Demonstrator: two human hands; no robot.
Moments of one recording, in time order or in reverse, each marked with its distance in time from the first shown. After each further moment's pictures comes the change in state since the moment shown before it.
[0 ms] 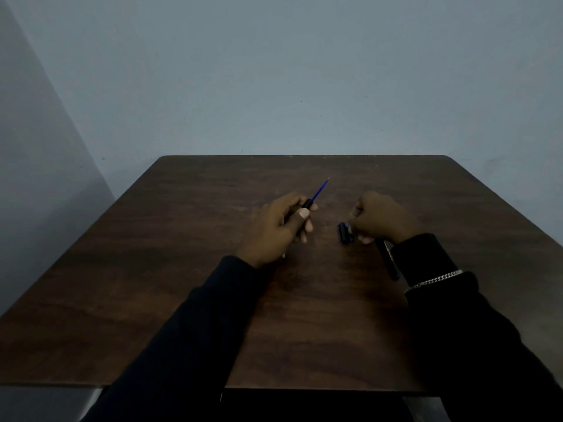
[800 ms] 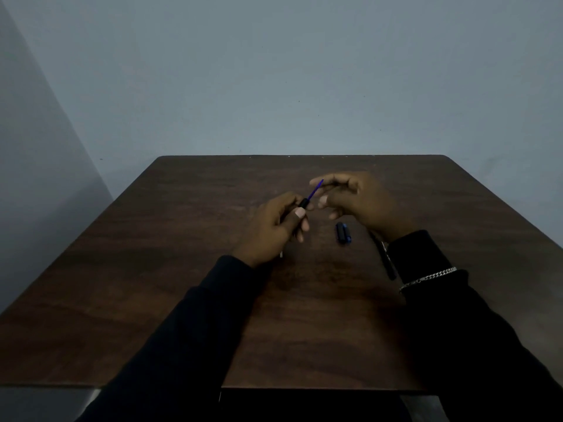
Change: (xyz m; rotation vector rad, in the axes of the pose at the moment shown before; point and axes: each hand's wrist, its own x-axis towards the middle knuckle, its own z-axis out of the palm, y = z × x) left_hand 0.004 -0.010 0.003 -0.048 0.022 0.020; right_hand -0.010 -0.017 0.002 0.723 -0.030 -0.534
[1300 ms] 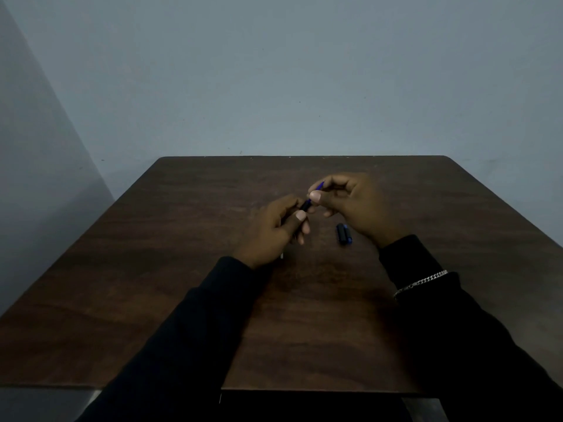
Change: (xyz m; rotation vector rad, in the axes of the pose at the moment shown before) left_hand -0.003 0.001 -0.002 0.041 -0.034 -0.002; right_hand 0.006 0.012 0.013 0.042 0.071 -0.165
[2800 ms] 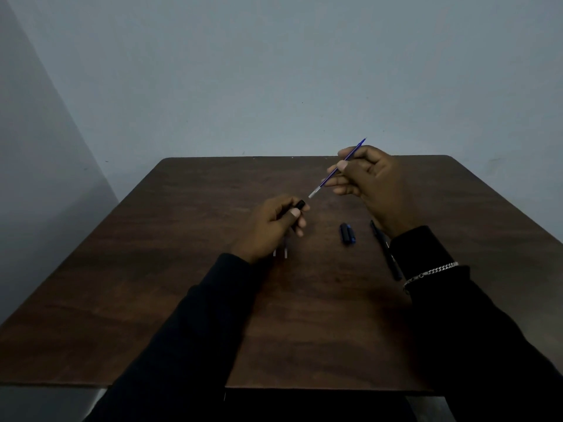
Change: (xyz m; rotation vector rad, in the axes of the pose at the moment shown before) left_hand 0.006 -0.008 -0.010 -0.132 0.055 -0.095; right_hand 0.006 -0.022 -0.012 0.251 0.242 0.020
